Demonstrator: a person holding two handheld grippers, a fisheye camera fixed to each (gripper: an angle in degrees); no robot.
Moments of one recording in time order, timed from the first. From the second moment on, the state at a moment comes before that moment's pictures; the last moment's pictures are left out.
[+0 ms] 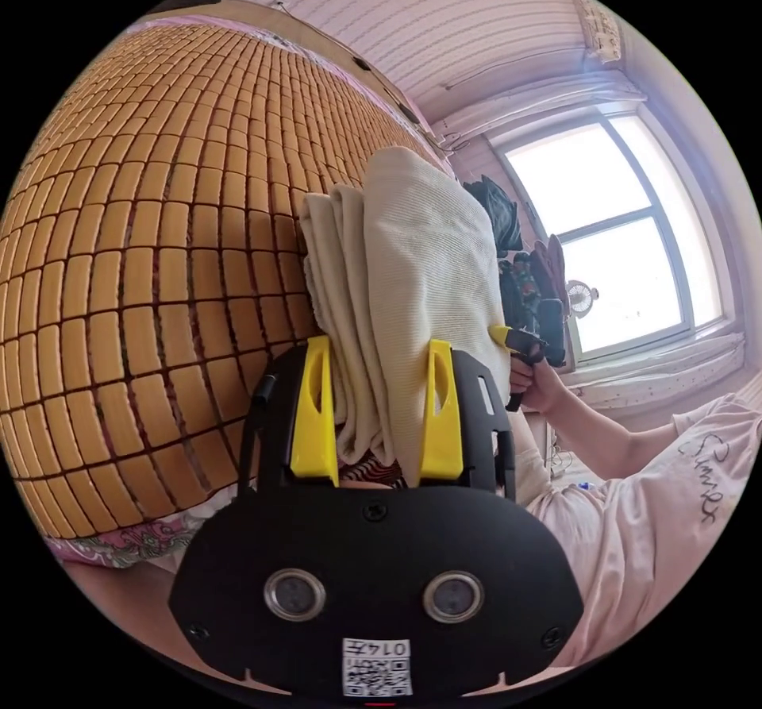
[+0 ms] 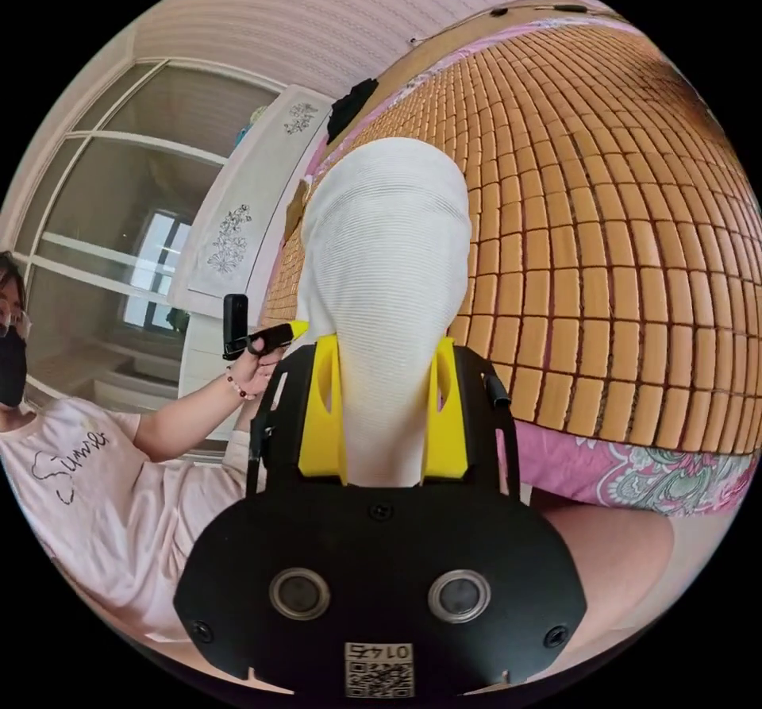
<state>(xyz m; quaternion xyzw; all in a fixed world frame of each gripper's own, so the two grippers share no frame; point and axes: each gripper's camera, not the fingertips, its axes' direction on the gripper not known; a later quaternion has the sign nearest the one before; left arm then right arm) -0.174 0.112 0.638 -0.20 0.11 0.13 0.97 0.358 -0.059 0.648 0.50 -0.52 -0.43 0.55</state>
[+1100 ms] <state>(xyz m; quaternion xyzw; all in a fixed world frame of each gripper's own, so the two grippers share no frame) 0.301 0.036 0.975 -0.16 0.17 0.26 0.94 0.743 -0.113 0.423 0.64 -0.21 -0.11 0.73</state>
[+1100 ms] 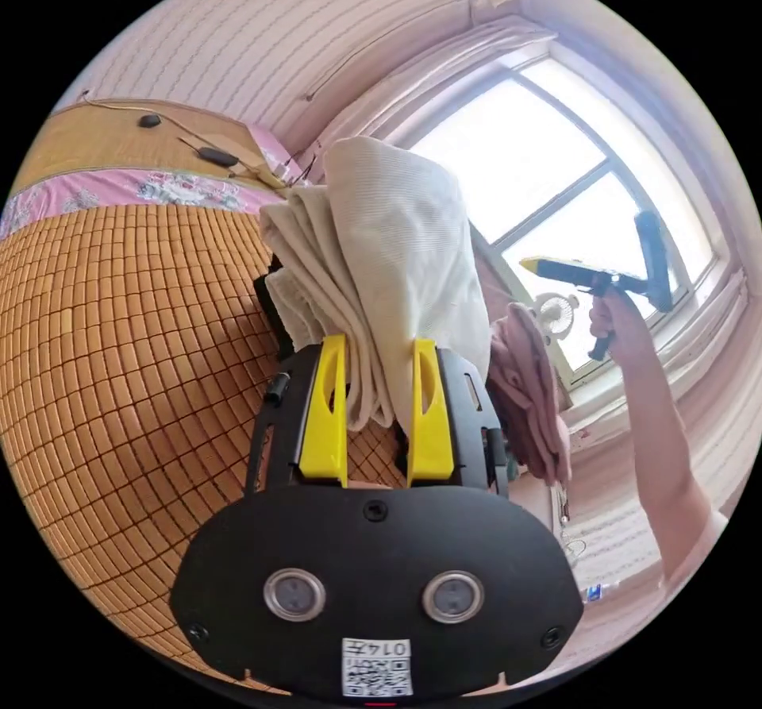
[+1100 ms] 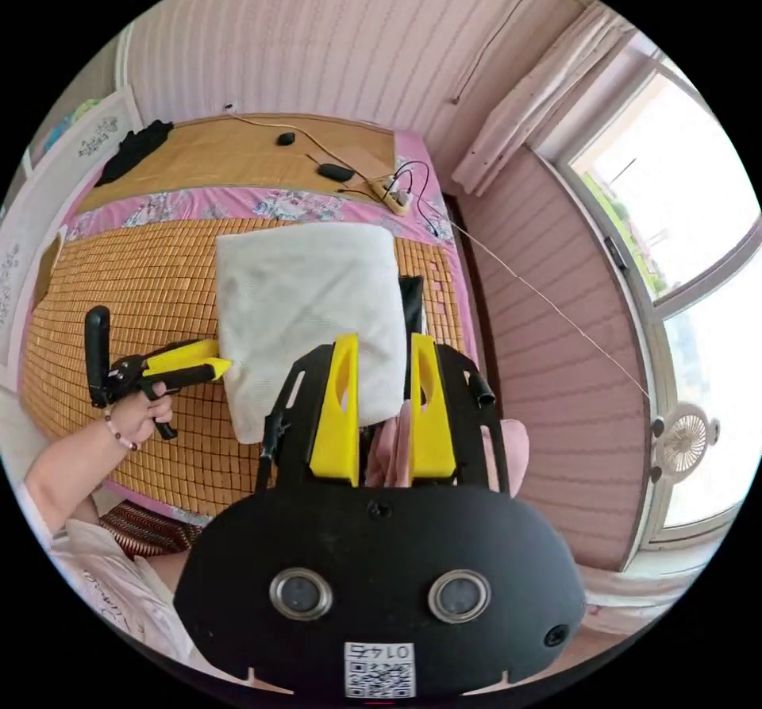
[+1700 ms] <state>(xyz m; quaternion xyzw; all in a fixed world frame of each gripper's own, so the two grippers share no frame) 0.313 0.049 0.965 -0.18 0.12 0.30 0.93 0.606 -0.188 0.395 0.58 -0.17 -0.14 0.78</state>
